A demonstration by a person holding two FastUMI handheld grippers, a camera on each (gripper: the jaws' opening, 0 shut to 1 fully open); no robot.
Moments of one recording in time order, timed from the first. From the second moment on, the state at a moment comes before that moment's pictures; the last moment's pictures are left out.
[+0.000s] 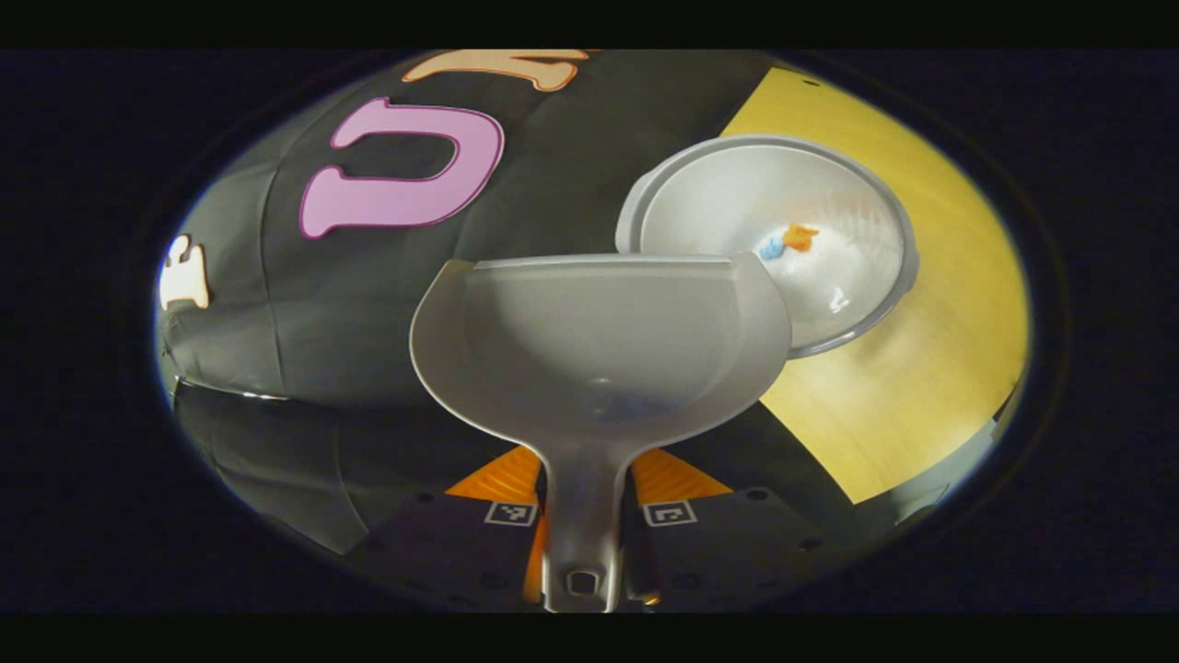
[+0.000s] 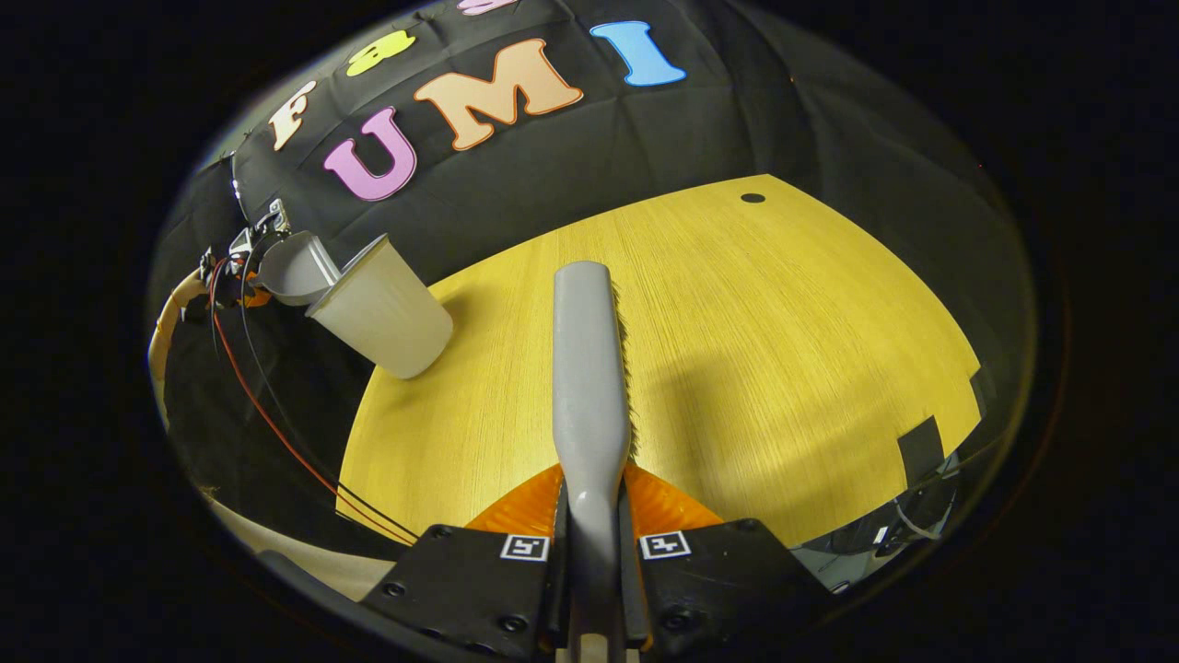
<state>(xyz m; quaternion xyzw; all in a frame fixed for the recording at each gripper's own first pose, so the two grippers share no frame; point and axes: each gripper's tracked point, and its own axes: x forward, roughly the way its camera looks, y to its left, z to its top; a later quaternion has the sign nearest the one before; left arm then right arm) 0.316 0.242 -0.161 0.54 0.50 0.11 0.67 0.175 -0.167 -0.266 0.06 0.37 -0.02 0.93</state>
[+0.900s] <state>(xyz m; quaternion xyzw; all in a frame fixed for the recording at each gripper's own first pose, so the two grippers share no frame) 0.296 -0.071 -0.322 0.13 0.28 -0.04 0.95 0.192 -0.151 -0.259 0.04 0.38 0.05 0.92</state>
